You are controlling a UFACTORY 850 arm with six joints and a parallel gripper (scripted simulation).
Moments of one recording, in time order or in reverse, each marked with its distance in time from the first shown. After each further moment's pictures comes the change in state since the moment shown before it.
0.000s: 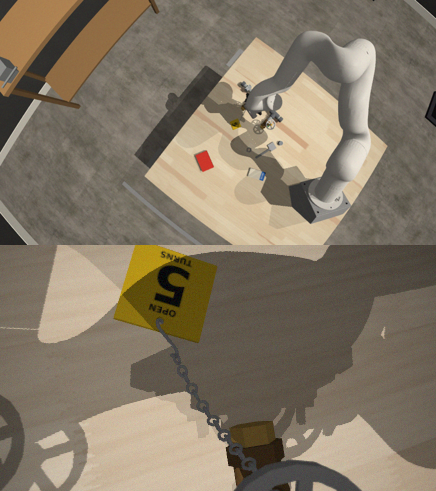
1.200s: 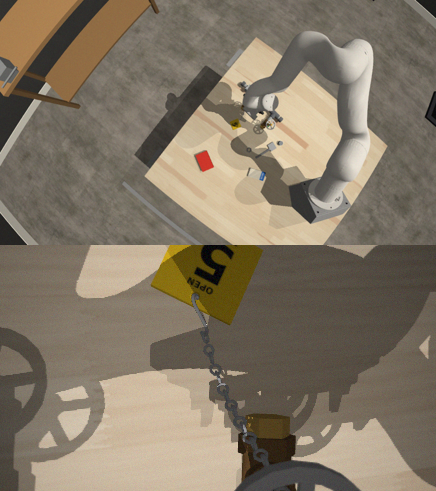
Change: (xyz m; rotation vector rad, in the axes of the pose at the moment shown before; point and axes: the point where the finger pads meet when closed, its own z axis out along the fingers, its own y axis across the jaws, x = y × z) arm 0.000 0.000 0.000 0.043 -0.057 -0.185
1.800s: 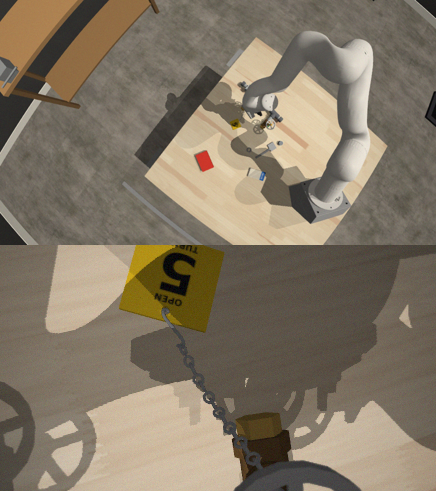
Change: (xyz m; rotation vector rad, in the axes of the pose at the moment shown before) arm 0.000 0.000 0.000 0.007 -0.004 0.185
